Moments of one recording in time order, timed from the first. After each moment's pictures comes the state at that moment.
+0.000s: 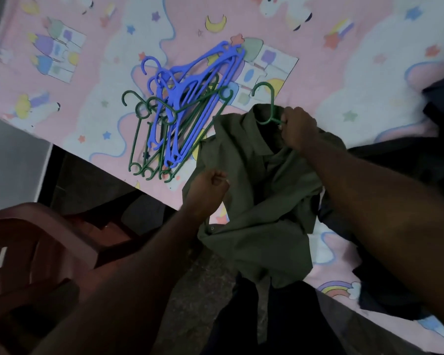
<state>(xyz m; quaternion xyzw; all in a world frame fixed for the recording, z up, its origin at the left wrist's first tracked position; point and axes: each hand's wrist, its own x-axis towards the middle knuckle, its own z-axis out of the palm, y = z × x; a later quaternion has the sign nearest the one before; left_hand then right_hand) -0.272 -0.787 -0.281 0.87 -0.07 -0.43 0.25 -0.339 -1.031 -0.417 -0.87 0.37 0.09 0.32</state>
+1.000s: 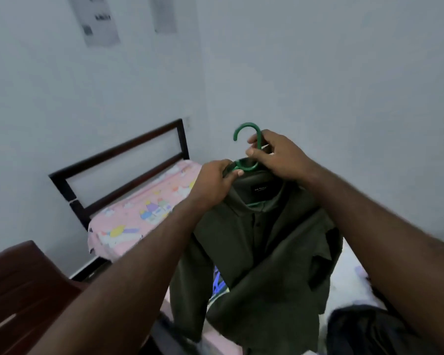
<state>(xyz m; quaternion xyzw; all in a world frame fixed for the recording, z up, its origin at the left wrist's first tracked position) -0.219 -0.690 0.134 0.80 -0.44 0.04 0.41 -0.322 -0.852 0.176 -0.88 0.08 -0.24 0.39</state>
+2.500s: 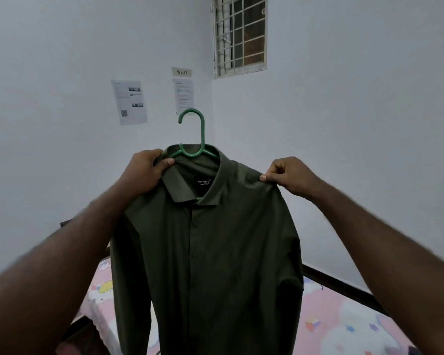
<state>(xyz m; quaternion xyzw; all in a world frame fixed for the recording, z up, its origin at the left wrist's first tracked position) -0.211 -0.647 0.297 0.82 -0.36 0.29 0.33 -0.372 -0.967 0.274 -0.89 0.02 -0.27 0.37</state>
